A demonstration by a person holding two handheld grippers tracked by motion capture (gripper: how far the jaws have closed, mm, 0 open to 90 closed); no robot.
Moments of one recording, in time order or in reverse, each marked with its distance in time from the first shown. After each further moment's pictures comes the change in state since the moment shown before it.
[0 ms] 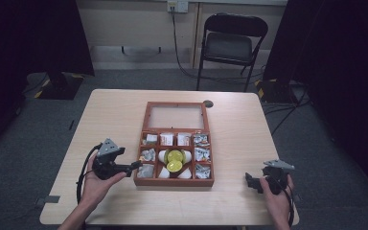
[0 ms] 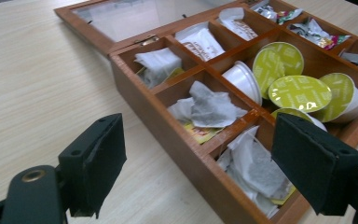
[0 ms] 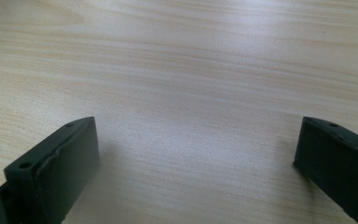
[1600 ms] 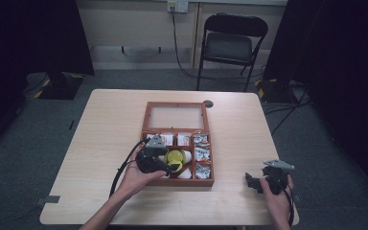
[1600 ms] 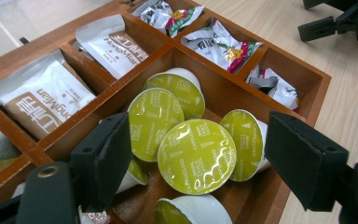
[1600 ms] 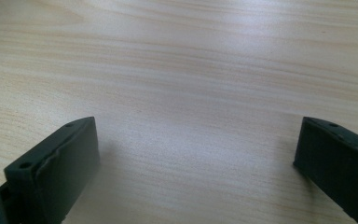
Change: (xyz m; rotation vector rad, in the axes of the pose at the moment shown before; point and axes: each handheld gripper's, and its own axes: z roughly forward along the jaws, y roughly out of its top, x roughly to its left) left arm -0.065 0.047 0.081 0.140 -0.245 0.100; right arm 0.000 0.000 0.000 0.000 0.000 0.001
